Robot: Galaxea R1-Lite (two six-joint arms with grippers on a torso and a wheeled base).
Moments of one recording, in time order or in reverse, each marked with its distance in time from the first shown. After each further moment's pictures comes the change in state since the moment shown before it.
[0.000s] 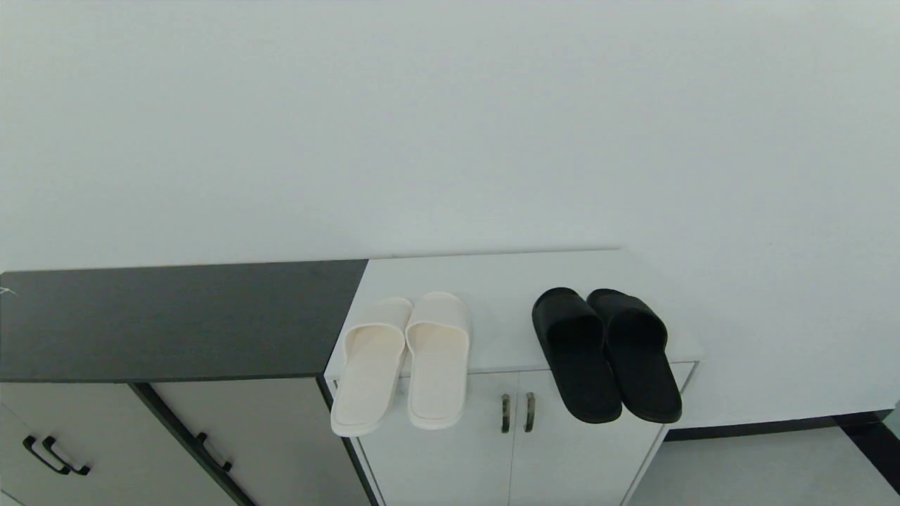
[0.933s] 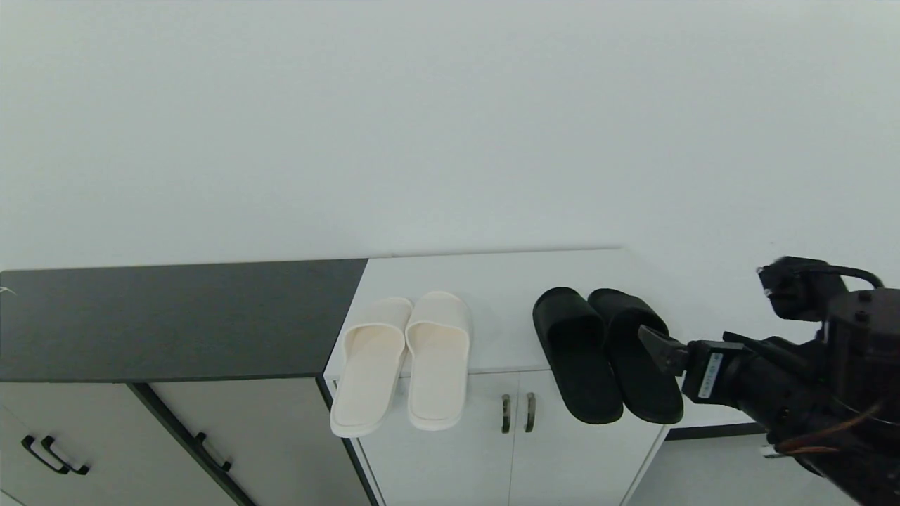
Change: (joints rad) left arm 0.000 0.000 0.000 0.000 -0.001 0.001; right arm 0.633 0.804 -0.008 -0.579 -0.766 0.278
